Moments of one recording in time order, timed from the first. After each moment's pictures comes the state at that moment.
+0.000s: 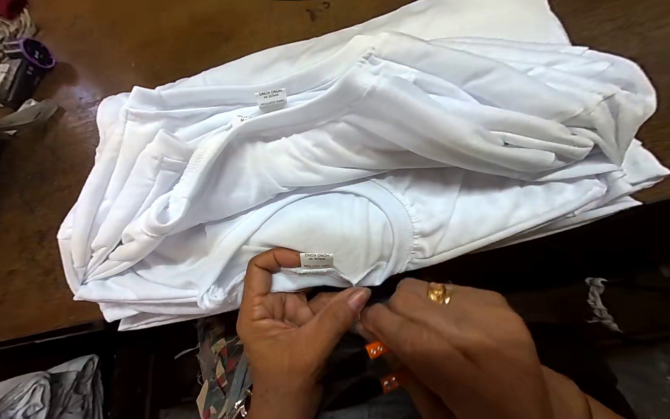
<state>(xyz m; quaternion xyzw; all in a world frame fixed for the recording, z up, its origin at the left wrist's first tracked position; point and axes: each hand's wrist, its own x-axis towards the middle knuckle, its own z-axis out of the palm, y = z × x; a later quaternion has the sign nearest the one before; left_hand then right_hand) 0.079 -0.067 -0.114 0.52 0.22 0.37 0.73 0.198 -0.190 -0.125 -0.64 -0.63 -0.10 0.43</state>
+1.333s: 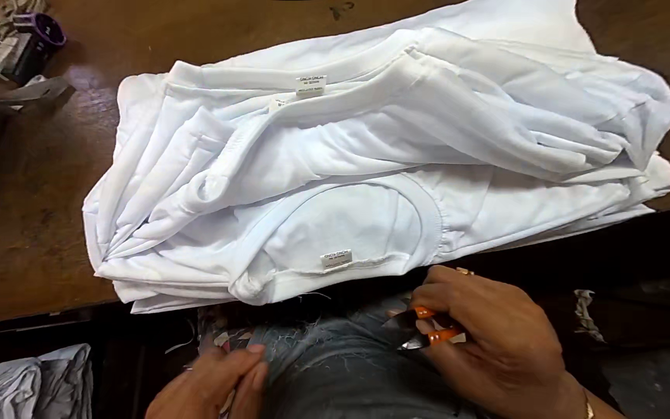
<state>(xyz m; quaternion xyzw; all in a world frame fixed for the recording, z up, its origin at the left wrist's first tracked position) -0.049 -0.029 -0.113 0.87 0.20 0.30 0.33 0.200 -0.196 -0.145 -0.67 -0.56 -0.03 0.48</state>
